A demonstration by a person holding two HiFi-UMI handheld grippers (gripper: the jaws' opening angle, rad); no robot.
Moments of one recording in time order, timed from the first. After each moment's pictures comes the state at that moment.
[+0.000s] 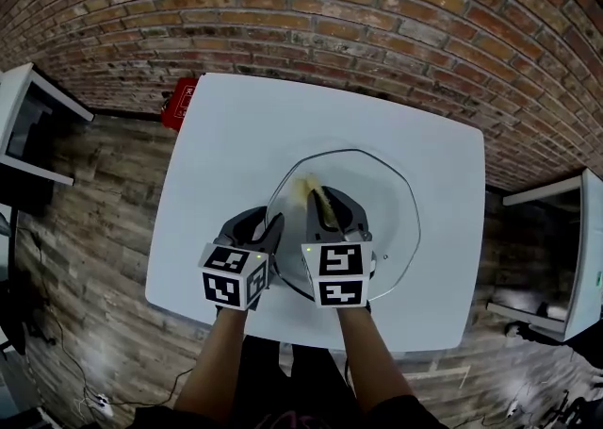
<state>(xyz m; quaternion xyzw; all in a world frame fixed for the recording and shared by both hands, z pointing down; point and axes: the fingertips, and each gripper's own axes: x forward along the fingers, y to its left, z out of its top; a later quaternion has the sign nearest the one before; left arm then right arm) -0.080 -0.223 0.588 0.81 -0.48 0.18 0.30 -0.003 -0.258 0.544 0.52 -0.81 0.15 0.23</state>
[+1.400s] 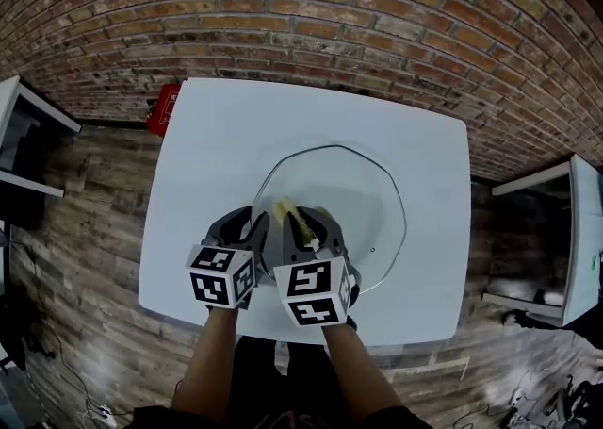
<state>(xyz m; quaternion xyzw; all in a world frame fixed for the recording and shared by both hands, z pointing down) -0.079 -0.223 0.587 0.80 -0.49 0.17 0.30 -0.015 -0.216 0.547 0.48 -0.81 0.14 0.30</state>
